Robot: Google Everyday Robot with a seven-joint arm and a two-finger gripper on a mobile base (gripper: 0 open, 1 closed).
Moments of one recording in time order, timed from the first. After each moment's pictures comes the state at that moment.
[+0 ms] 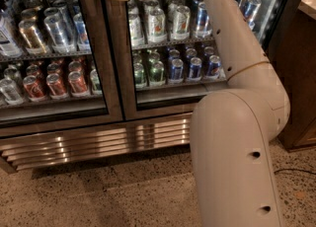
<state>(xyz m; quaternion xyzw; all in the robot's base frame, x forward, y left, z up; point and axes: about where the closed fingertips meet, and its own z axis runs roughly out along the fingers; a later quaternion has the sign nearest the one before) 0.764 0.124 1.020 -0.57 0.52 0.34 0.54</state>
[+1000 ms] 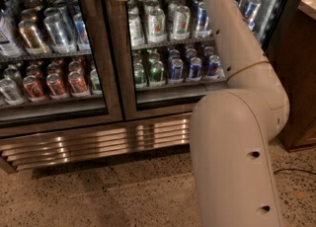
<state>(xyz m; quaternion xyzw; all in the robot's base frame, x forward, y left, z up) 0.764 0.124 1.020 -0.57 0.52 0.34 0.54</state>
